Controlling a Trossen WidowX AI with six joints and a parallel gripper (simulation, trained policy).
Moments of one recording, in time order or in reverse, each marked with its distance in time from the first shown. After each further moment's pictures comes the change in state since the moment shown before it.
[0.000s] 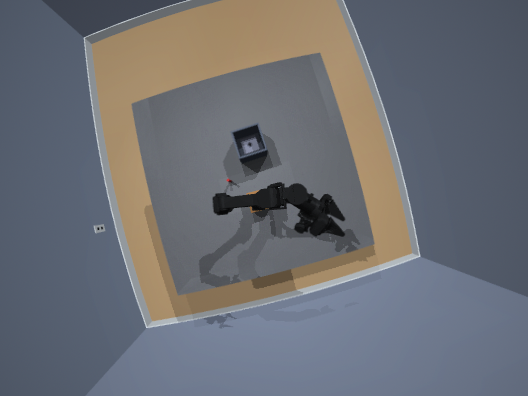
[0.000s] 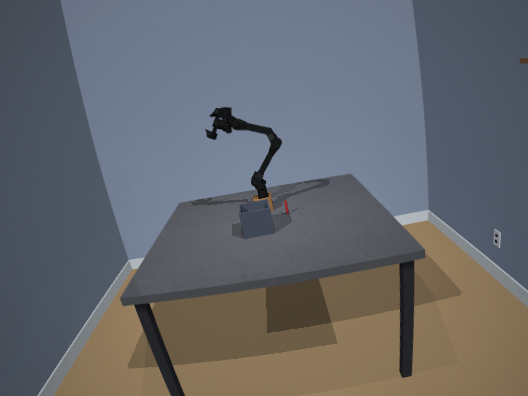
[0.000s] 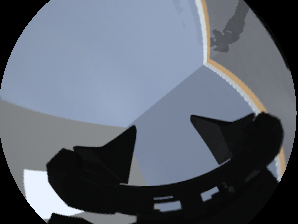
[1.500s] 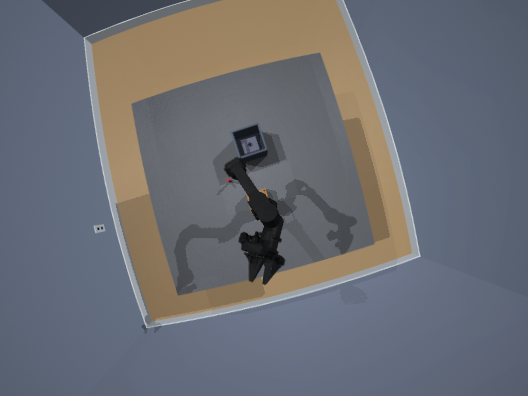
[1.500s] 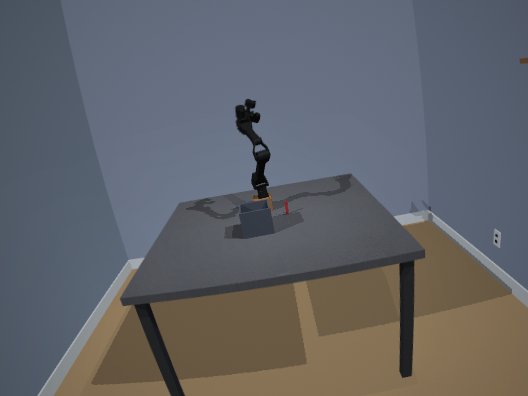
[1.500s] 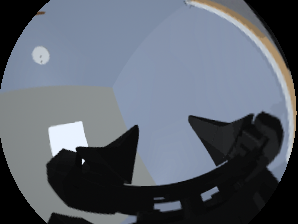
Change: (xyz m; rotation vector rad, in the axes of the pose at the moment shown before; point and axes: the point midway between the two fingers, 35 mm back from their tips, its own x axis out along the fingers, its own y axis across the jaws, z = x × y) arm -0.112 0.171 0.179 -0.322 -0.931 0.870
